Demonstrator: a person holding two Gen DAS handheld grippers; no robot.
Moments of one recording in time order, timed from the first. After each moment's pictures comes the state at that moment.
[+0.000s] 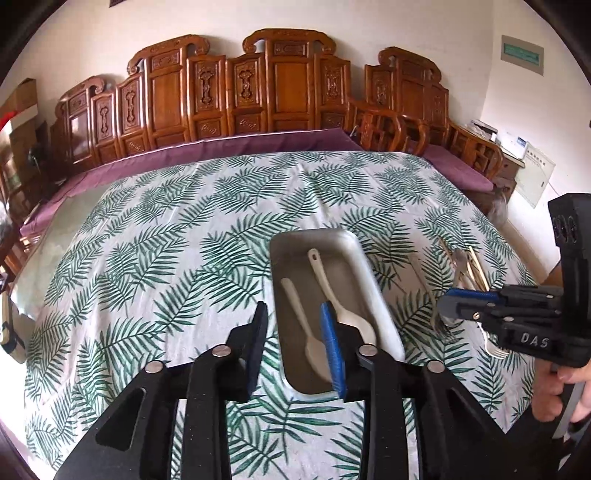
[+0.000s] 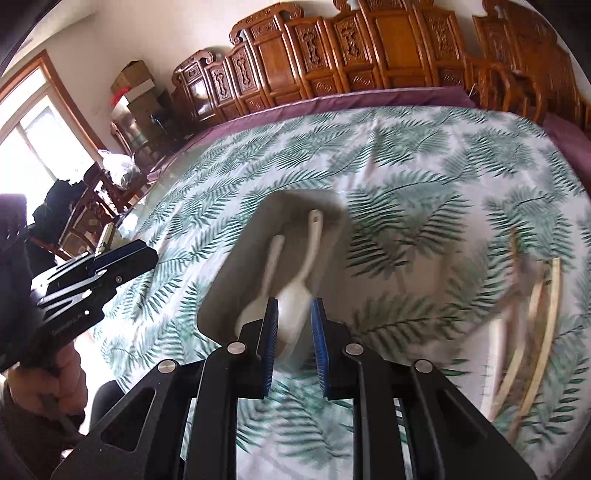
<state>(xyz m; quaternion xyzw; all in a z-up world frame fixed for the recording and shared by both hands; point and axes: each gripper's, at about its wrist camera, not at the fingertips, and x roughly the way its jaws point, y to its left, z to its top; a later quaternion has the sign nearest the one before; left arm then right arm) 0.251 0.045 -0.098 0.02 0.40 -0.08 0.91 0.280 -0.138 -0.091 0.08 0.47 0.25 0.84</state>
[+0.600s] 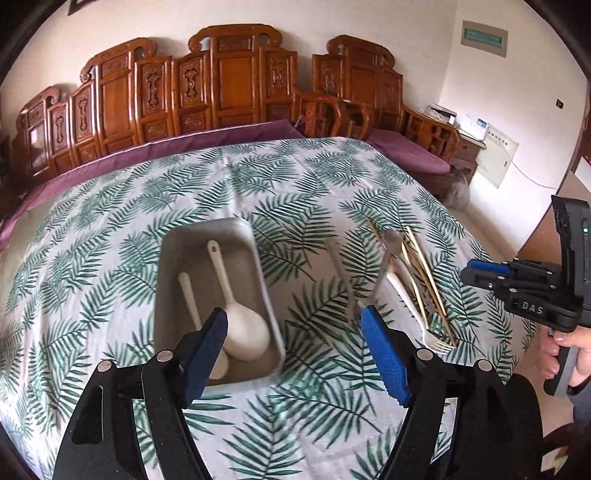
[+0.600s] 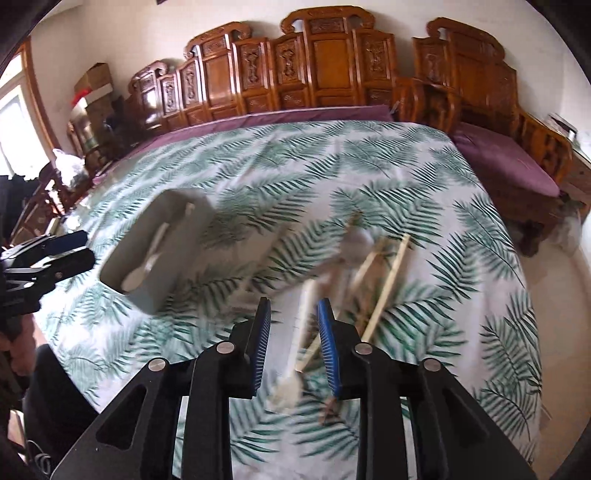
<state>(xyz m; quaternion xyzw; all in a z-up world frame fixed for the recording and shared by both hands) 0.236 -0.050 -0.115 0.02 0.41 -0.16 0.90 0.243 -0.290 -0.105 0.02 0.45 0.15 0.88</state>
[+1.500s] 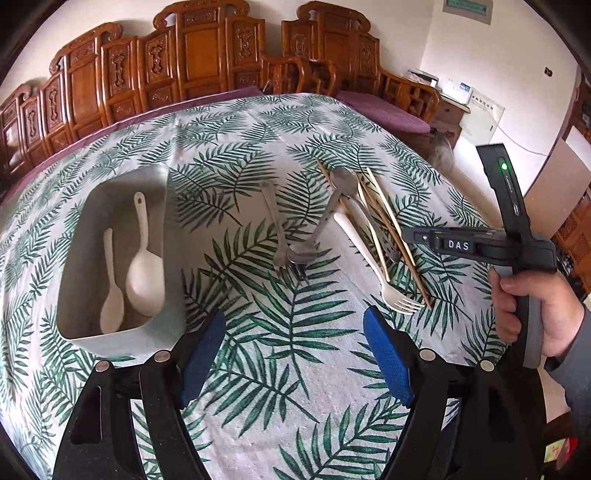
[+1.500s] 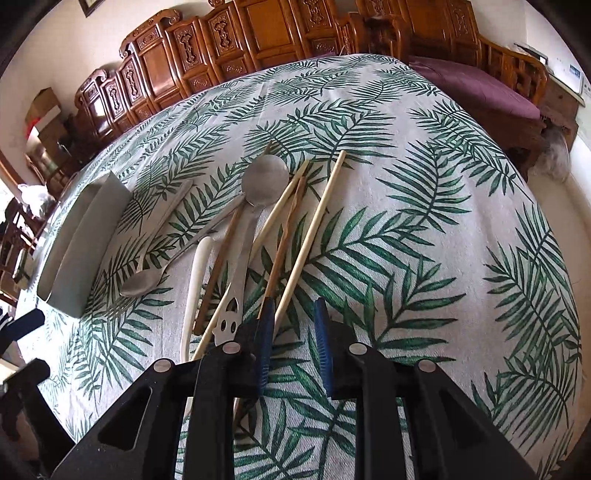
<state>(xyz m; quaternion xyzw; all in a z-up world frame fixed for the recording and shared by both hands) 0.212 -0.124 -0.173 0.05 0.45 -0.19 0.87 0.276 -0.341 -0.197 0.09 0.51 0.09 0.85</state>
